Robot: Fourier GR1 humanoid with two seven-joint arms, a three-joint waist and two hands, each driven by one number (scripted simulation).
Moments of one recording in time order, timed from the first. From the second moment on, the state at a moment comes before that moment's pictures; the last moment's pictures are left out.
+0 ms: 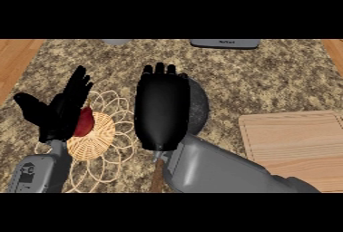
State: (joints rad) left arm -0.23 0.16 0.05 -1.53 0.10 0.07 0.24; right arm -0.94 -0.02 0.73 -1.46 1.12 0.15 1.21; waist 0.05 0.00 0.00
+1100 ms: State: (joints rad) left arm -0.19 0.18 0.10 -1.58 0.12 0.05 0.24; right arm -0.68 -0.01 0.46 -1.10 1.19 -0.32 0.86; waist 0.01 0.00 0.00
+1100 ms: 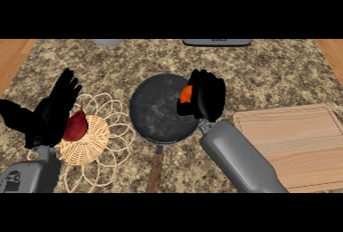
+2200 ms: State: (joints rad) left arm -0.15 0.15 0.10 -1.60 0.10 0.07 0.24; right arm -0.45 -0.02 0.23 -1.15 0.74 -0.65 0.49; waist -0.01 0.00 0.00
